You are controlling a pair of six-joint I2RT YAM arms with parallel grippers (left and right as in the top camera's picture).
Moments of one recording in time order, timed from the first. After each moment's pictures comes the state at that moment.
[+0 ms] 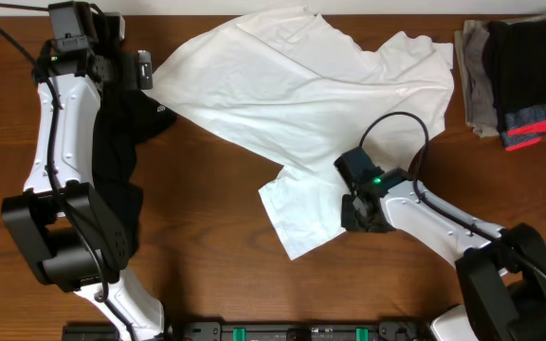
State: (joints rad) left arm 0.19 1.92 1.69 -0.71 0.09 0.14; right arm 0.50 1.64 0.82 -0.68 0.07 0.62
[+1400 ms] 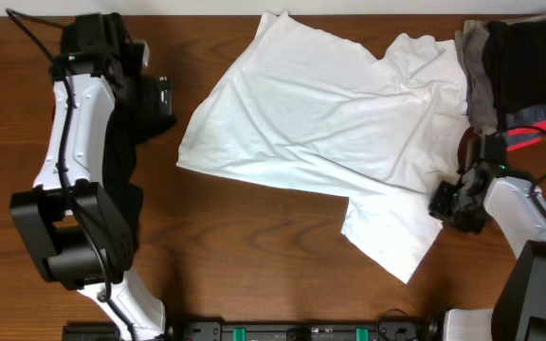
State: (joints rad) left arm 0.13 1.92 1.65 -0.97 0.10 0.11; right arm -0.21 1.56 0.80 -0.73 -0.06 0.30
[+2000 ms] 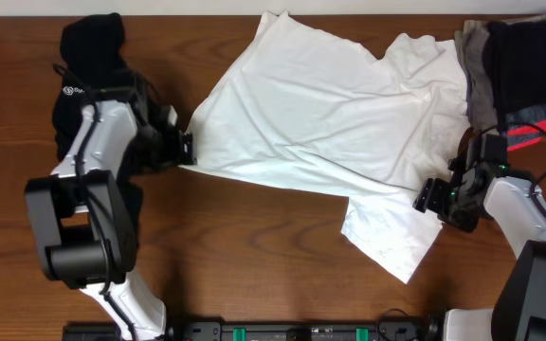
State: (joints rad) left arm 0.09 1.93 1.33 -0.98 0.23 0.00; right arm -0.21 1.56 0.80 -0.72 -0.16 0.23
